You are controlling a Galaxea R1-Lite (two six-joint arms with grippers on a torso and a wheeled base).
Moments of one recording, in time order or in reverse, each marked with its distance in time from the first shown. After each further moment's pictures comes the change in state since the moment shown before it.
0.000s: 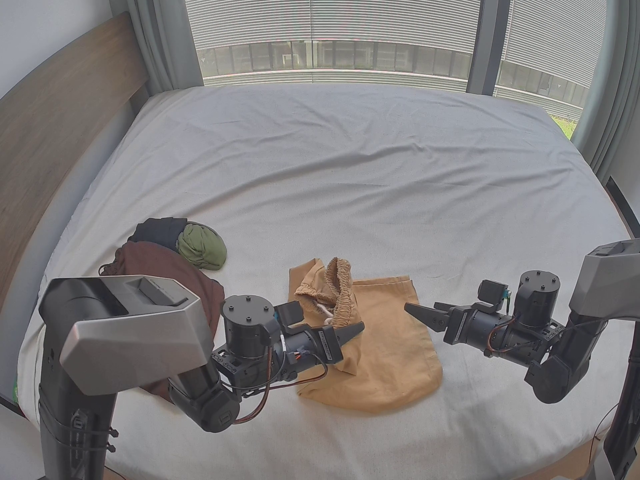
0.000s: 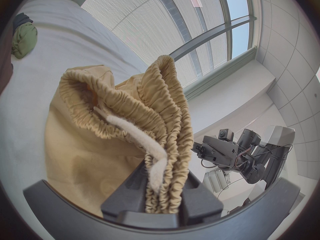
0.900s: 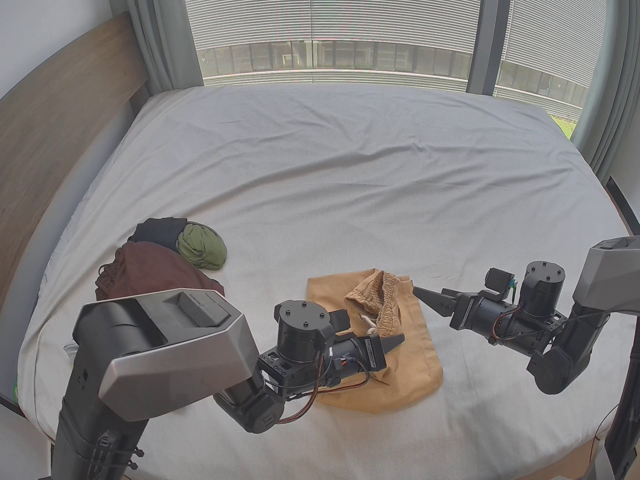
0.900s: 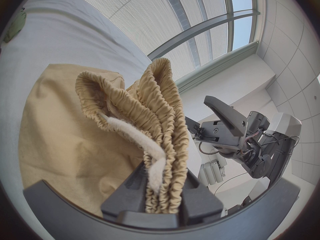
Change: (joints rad) left arm -0.108 0.087 -0.219 0.179 0.011 -0.023; right arm -0.043 -0.001 -0.041 -0.003 -0.002 0.000
